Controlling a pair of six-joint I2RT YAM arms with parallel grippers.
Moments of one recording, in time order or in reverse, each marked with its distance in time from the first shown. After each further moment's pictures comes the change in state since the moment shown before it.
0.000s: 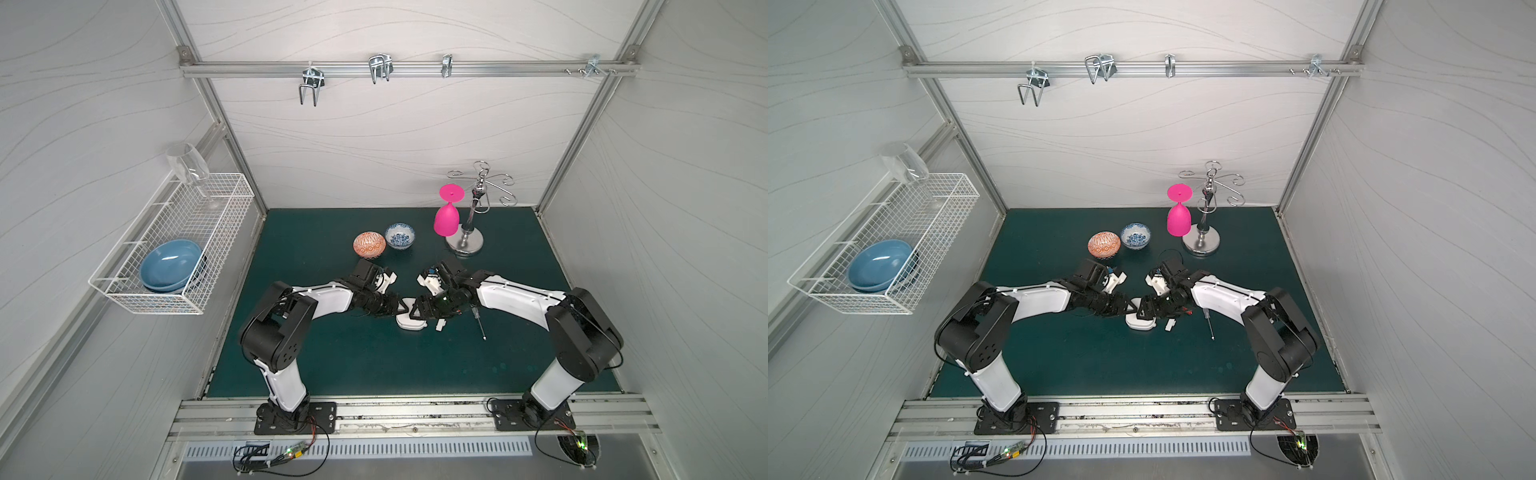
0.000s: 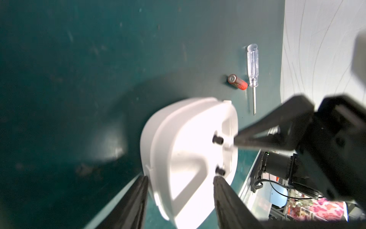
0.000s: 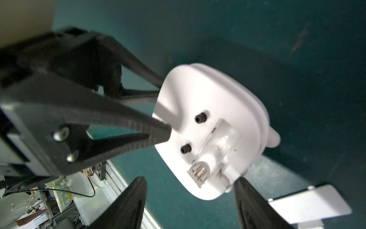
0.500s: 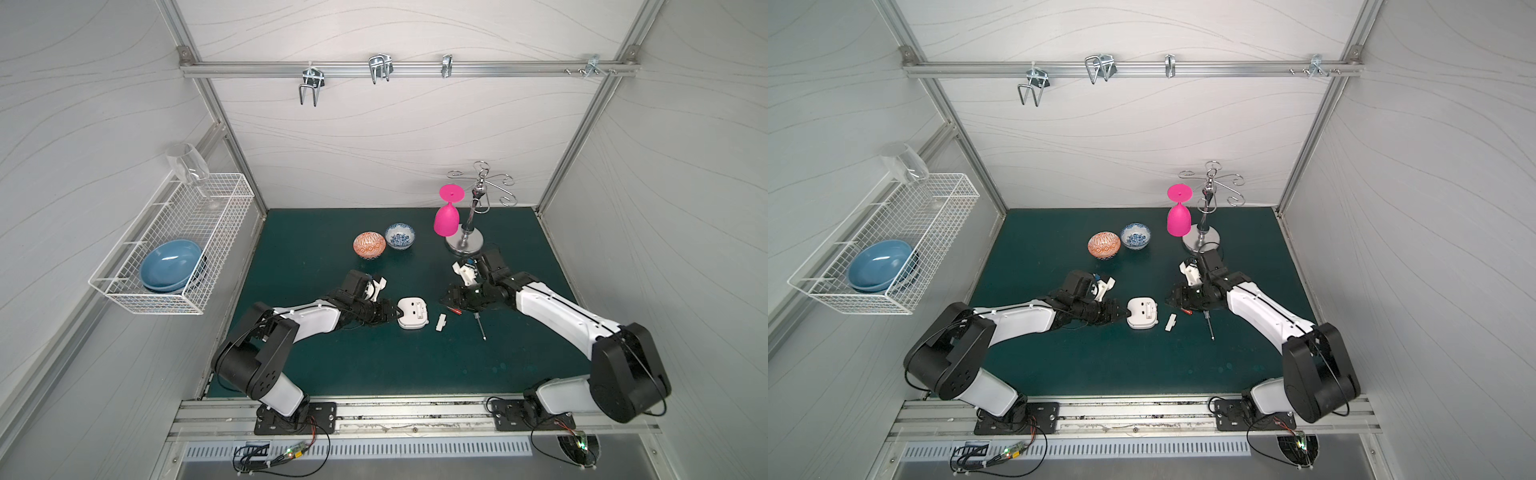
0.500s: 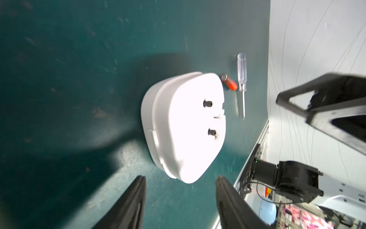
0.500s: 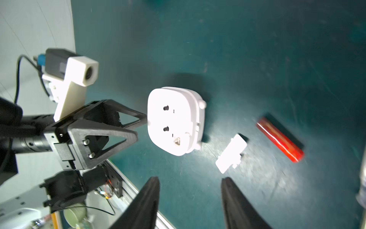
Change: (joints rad) left arm -0.004 -0.194 -0.192 0.151 -0.073 -0.161; right arm -0.219 -0.315 -0.183 -0.053 -0.009 0.140
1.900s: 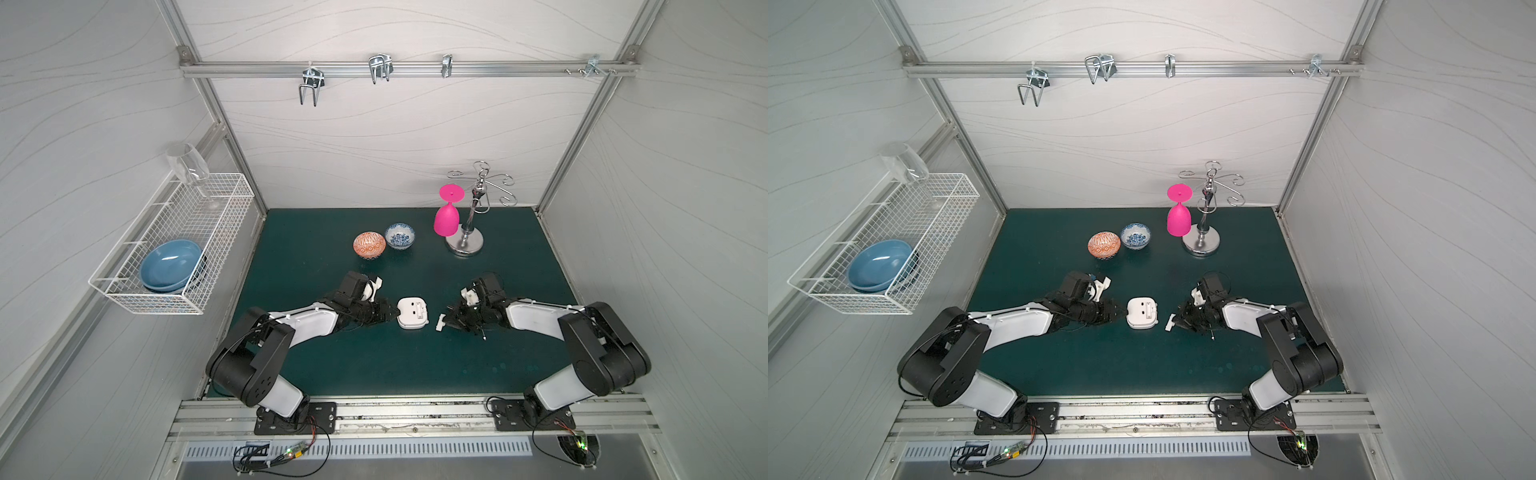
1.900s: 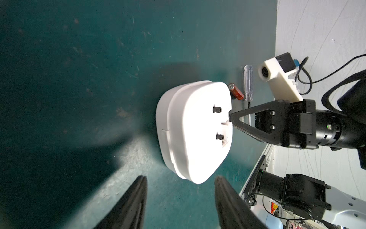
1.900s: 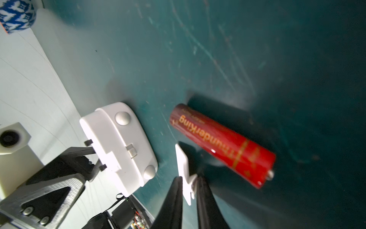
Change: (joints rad) left arm 0.000 -0.019 -0.019 0.000 -0.060 -0.026; right arm -0.015 0.171 -0.245 0.400 -0.025 0.367
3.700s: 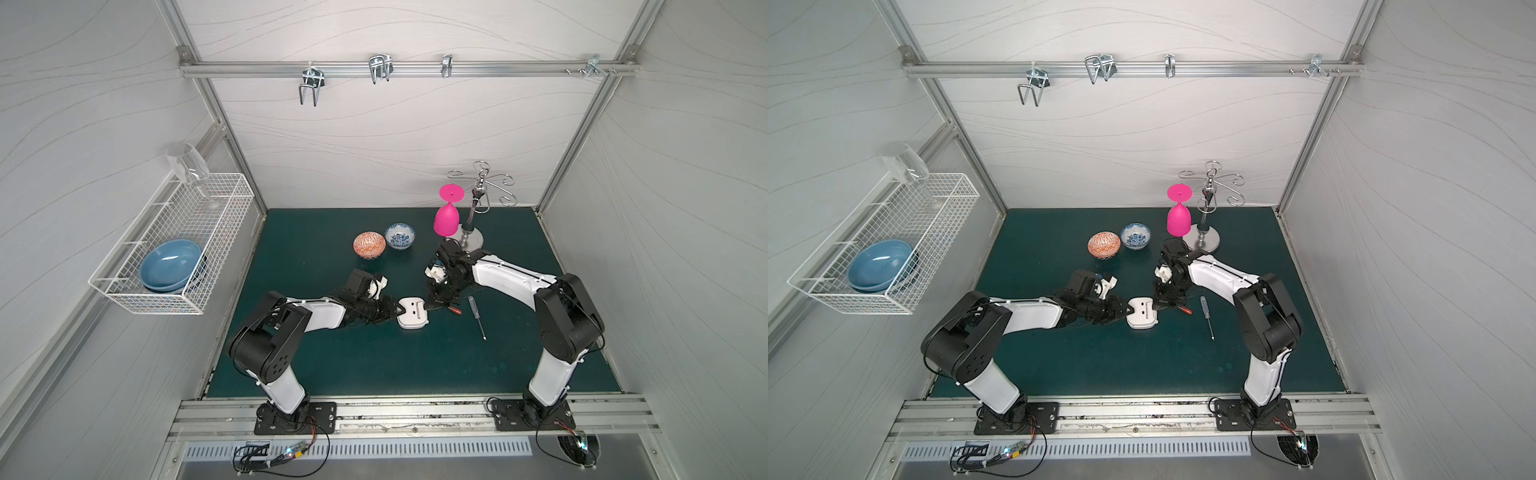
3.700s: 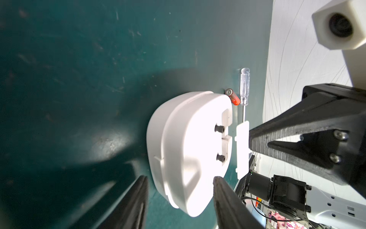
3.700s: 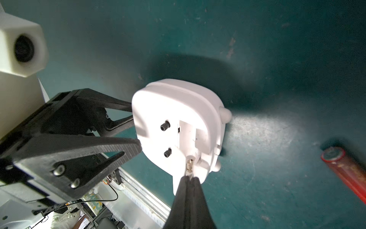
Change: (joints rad) left arm 0.001 0.149 0.047 0.109 0.080 -0.058; right arm 0.168 0.278 0.664 -0.655 0.039 -0.429
